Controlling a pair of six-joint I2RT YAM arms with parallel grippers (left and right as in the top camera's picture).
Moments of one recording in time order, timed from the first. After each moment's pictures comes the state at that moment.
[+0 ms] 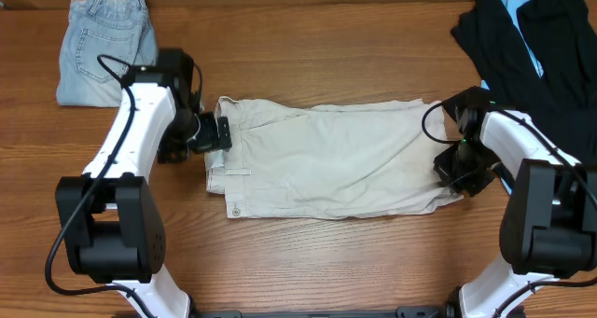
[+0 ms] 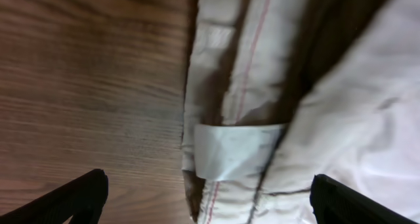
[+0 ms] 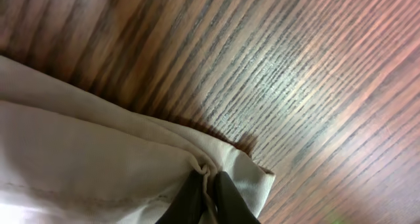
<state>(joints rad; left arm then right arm) -0.02 1.89 1.45 -1.17 0.09 -0.25 -0.11 1.88 1.15 -1.04 0.06 0.82</state>
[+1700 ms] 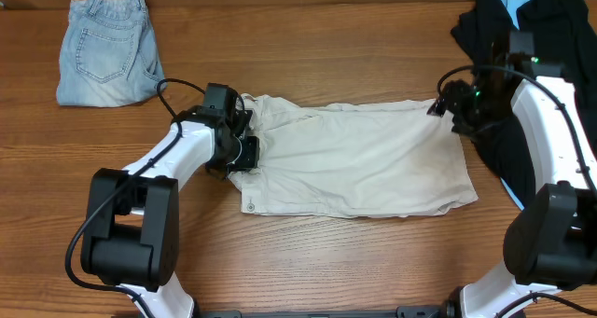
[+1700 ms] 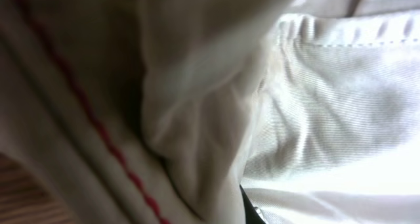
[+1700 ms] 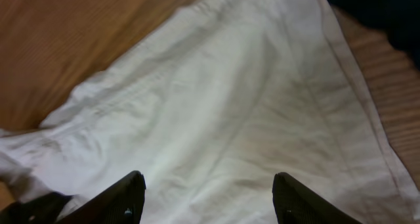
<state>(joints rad) -0.18 1.87 1.11 -0.64 0.28 -0.13 -0.14 1.82 1.56 -1.13 -0.33 0.36</state>
